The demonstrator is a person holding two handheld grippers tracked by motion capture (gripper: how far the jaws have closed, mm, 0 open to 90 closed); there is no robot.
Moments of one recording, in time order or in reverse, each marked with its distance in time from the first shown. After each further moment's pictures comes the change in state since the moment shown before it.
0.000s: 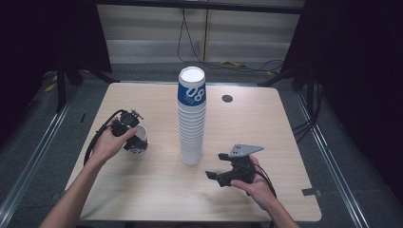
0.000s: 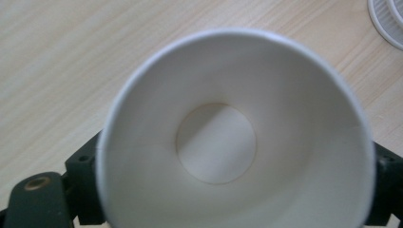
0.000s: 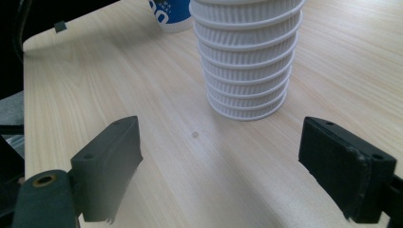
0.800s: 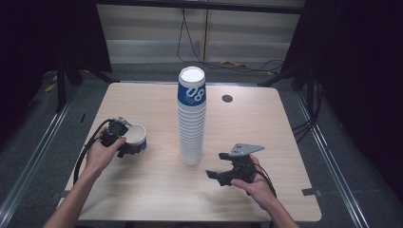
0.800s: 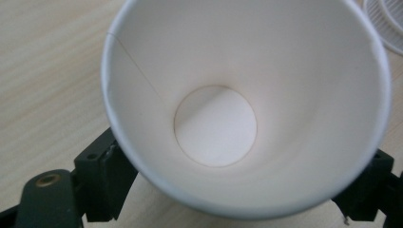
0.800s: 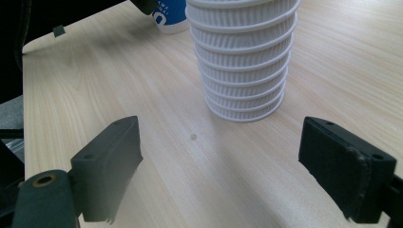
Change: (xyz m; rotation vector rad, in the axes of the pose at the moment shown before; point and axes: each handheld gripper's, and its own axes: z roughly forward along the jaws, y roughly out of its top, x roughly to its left) left arm 0.004 -0.046 -0.001 -0.201 -0.005 -0.069; right arm -0.001 0.001 -0.001 -0.007 -0.007 0.013
